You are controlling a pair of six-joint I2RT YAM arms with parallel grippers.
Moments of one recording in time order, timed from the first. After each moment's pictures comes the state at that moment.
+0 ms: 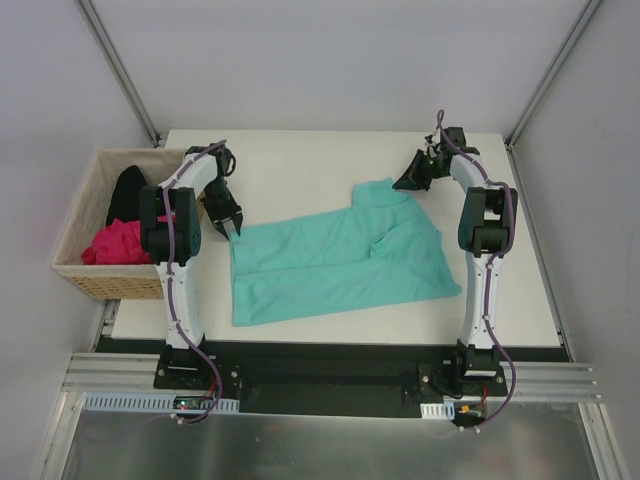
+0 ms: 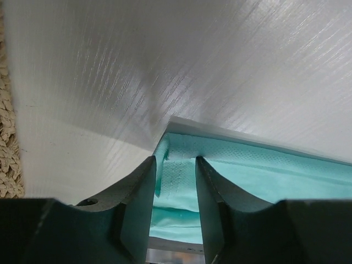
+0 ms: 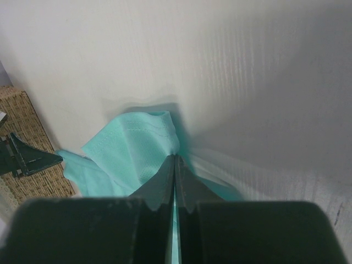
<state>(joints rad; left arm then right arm) -0.04 2.21 1.76 -1.18 0.04 -0.55 0.01 2.50 2.10 -0.66 -0.65 0.45</state>
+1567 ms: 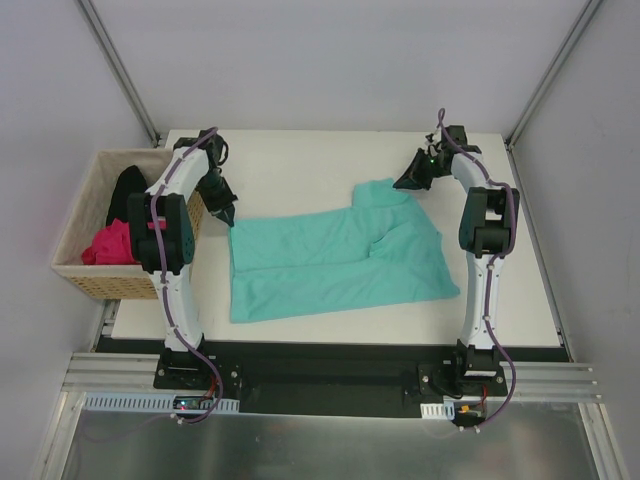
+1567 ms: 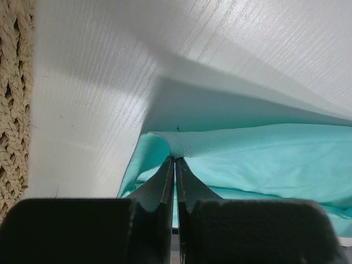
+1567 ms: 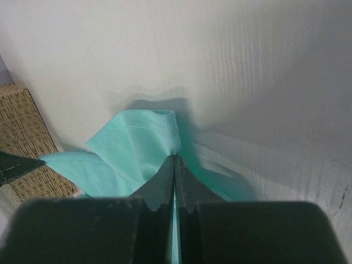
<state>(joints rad) -0.02 2.09 1.76 -1.18 0.08 -0.55 0.01 2.48 2.09 -0.68 -0.65 0.44</state>
